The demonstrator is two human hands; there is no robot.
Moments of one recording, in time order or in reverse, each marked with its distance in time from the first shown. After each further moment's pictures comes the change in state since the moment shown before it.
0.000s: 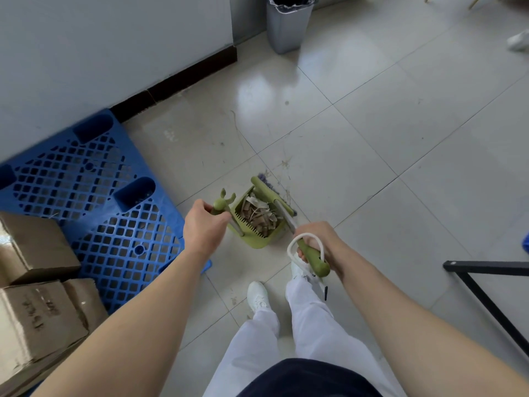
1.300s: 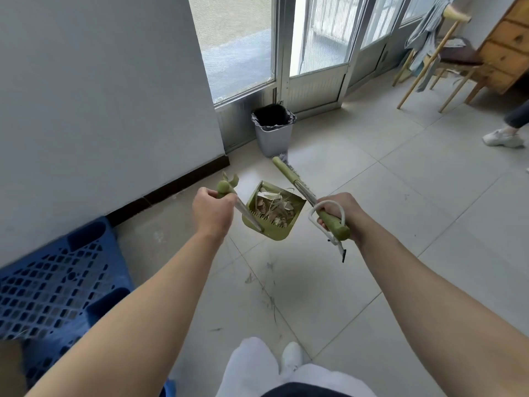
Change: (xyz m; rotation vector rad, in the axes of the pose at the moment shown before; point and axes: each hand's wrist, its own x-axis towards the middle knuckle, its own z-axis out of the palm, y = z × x) left_hand 0.125 0.365 0.080 -0.299 0.219 0.167; right_hand 0.035 -0.334 -0.229 0.047 0.156 -0.428
